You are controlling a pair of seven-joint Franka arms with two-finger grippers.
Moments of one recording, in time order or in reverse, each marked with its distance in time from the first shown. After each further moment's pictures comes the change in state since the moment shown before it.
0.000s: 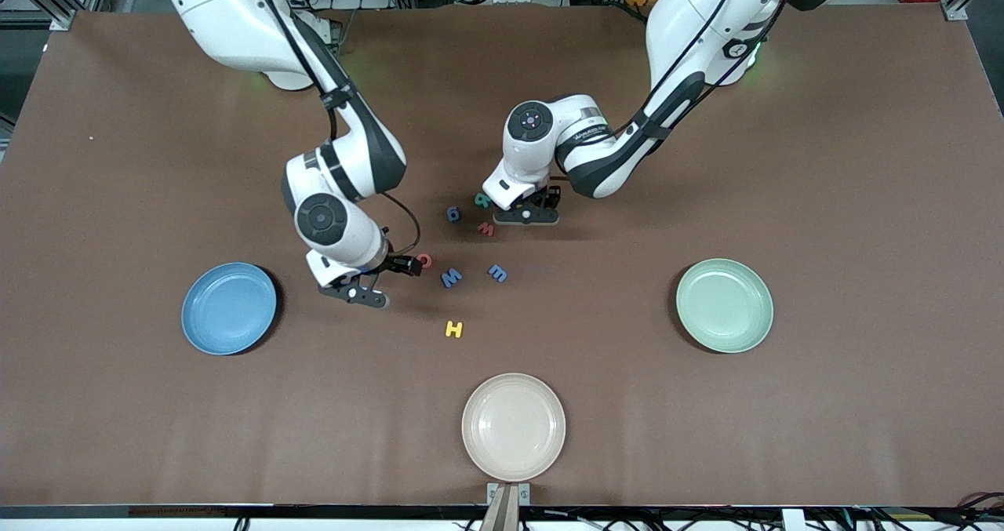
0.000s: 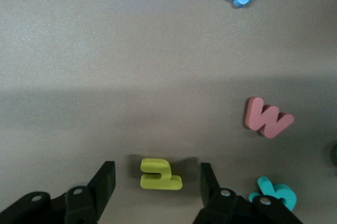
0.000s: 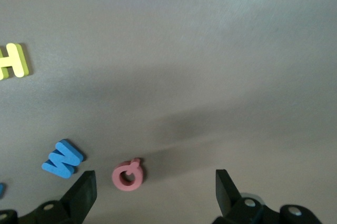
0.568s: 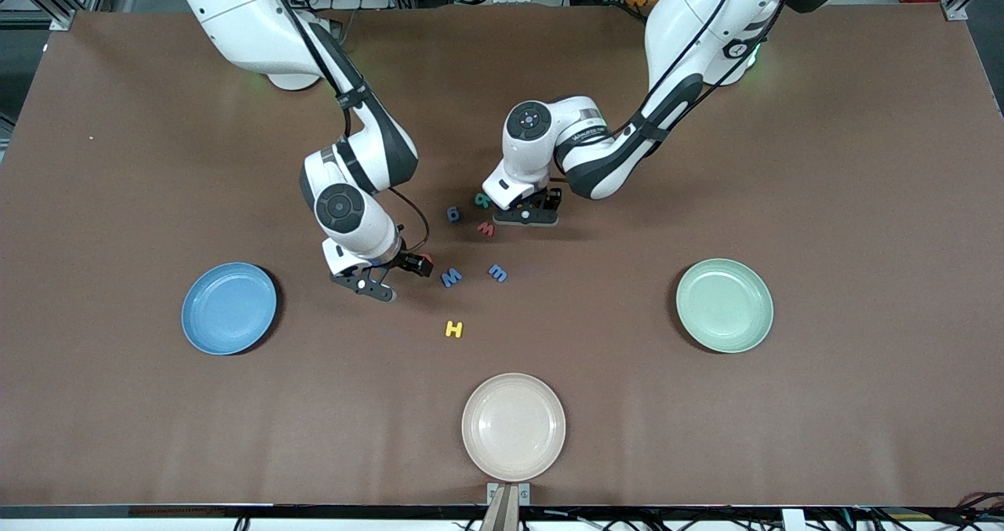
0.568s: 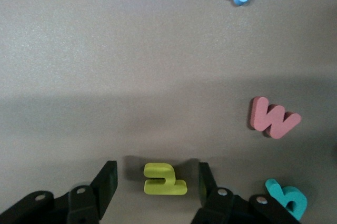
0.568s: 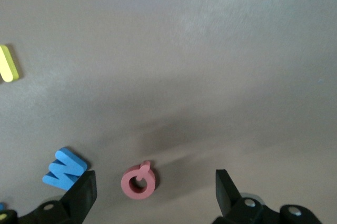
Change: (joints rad) left arm -0.002 0.007 0.001 -0.002 0.039 0.000 0.000; right arm 0.031 0.022 0.000 -0.032 0.000 0.086 0.121
